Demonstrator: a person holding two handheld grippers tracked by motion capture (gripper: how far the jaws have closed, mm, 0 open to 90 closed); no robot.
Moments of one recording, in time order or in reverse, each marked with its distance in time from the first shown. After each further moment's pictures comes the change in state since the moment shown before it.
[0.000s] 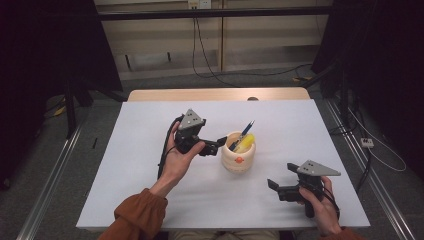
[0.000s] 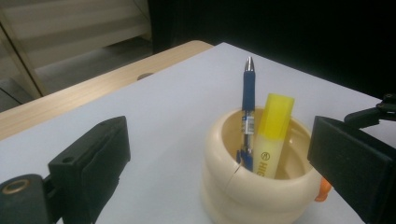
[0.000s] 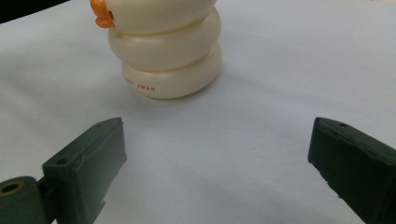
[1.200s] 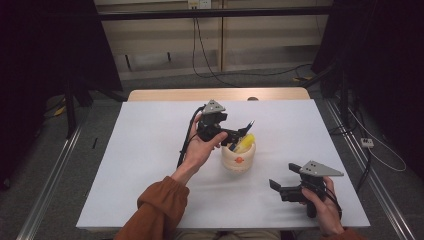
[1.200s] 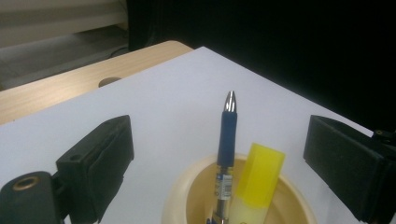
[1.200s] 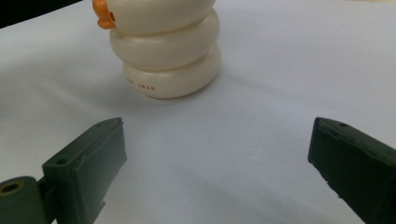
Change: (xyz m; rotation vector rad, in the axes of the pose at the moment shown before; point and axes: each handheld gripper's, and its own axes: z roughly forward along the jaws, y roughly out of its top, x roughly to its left) left arm -0.010 0.026 0.063 0.025 -0.115 -0.073; right arm -0.004 -0.002 -0.003 -0.010 0.016 0.003
